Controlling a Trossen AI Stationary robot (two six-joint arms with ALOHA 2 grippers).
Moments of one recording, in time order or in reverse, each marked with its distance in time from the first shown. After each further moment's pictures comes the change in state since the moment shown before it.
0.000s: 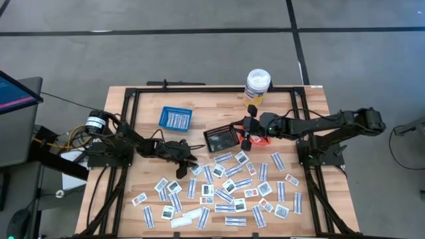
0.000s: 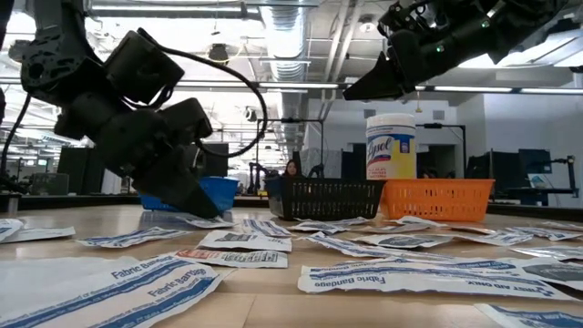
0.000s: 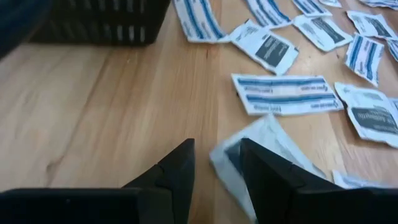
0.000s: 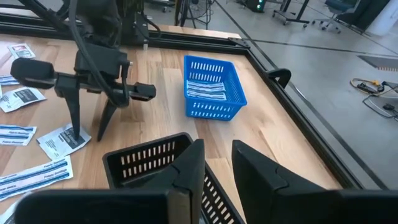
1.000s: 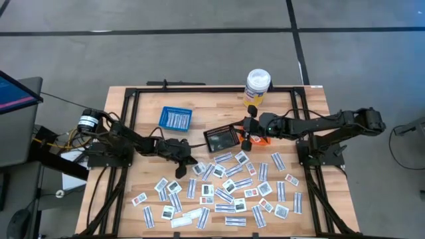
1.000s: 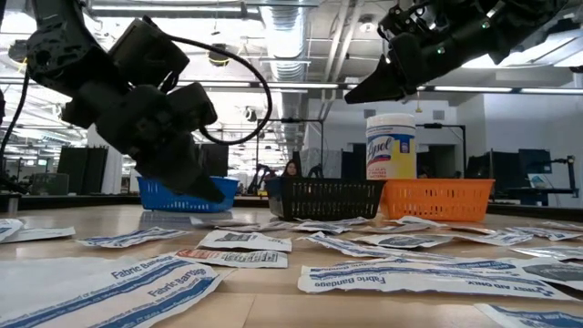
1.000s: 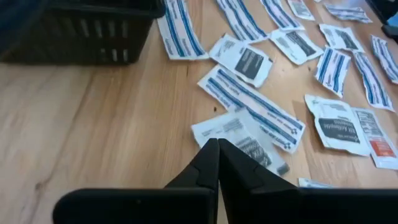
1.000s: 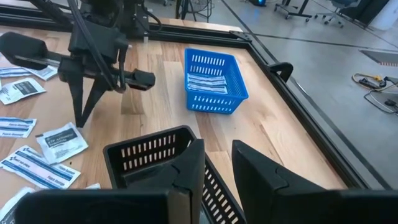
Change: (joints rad) left arm 0.012 -0.099 0.020 -0.109 0.067 -0.004; right arm 0.000 0.000 0.001 -0.027 0.000 0.002
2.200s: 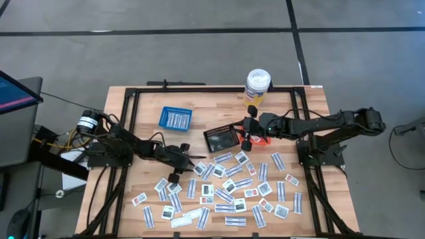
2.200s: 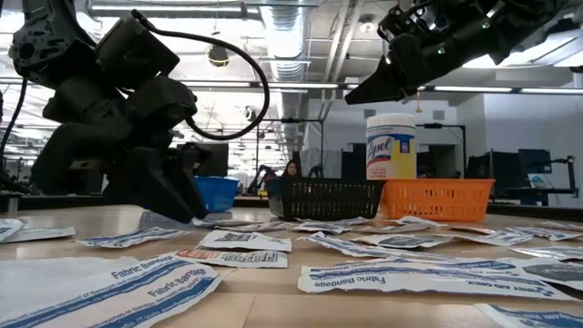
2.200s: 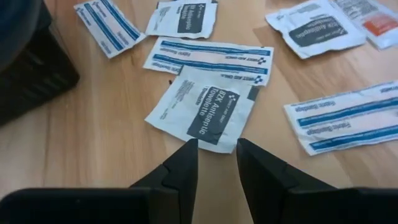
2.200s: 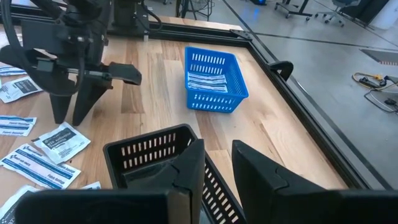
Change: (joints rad) left arm -0.084 -0.002 0.001 -0.091 -0.043 0.471; right arm 0.001 0.000 0.000 -0.005 0.000 0.000
